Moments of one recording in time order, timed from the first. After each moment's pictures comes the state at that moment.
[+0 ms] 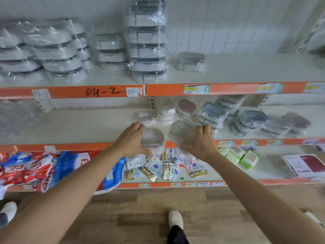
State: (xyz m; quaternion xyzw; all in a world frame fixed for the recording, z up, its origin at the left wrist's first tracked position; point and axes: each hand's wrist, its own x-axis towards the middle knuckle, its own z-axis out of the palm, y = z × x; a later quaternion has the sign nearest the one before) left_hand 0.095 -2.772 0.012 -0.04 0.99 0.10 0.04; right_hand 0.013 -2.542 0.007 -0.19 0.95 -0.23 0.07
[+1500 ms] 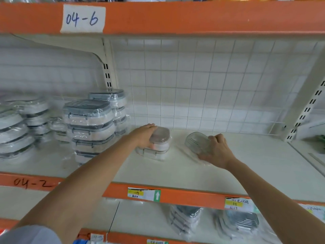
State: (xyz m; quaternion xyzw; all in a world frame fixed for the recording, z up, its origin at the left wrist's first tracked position) left_hand -0.267 -2.721 0.168 -0.09 0.99 0.07 0.04; right_hand -0.353 -2.453 0.140 -0.26 0.94 -0.23 0.02
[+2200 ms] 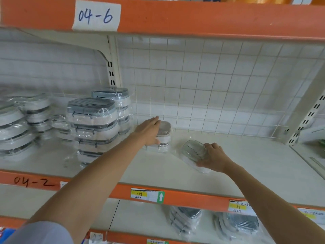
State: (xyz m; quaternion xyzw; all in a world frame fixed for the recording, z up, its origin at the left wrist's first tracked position) left_hand -0.275 -2.720 0.176 -0.09 1.00 0.00 0.00; right_hand -0.350 -2.470 0.133 -0.27 0.94 -0.17 0.09
